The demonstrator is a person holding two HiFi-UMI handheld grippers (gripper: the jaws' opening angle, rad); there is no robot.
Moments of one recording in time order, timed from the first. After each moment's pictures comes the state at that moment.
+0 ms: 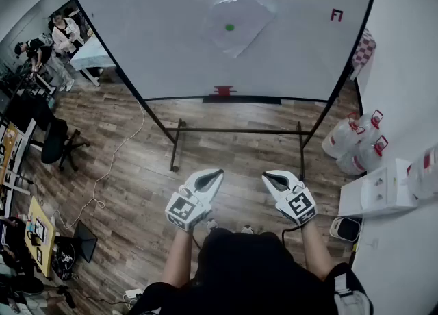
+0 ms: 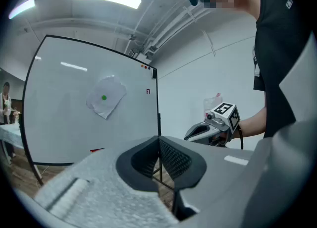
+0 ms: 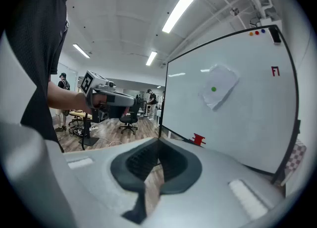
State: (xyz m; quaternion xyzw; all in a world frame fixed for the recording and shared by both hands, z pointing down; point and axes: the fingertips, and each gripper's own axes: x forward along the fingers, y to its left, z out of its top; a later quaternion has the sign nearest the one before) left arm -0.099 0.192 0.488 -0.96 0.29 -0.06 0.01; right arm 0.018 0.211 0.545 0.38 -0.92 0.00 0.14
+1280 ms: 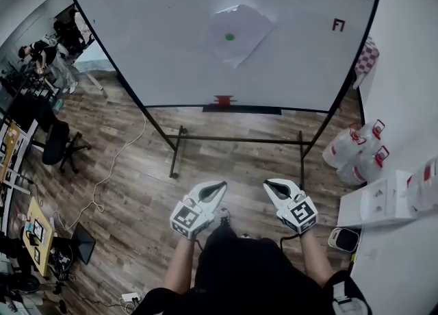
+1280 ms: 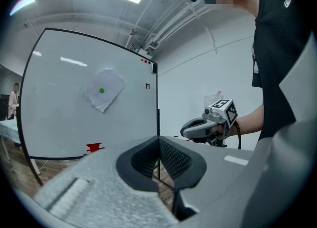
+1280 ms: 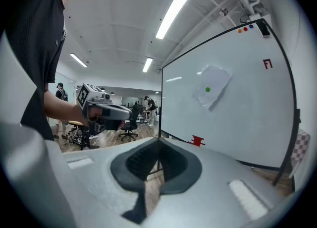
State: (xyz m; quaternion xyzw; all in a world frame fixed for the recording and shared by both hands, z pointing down) left arm -0.078 0.183 0.513 -0.96 0.28 -0.08 0.00; right arm 0.039 0.193 0.545 0.38 -0.92 0.02 0.10
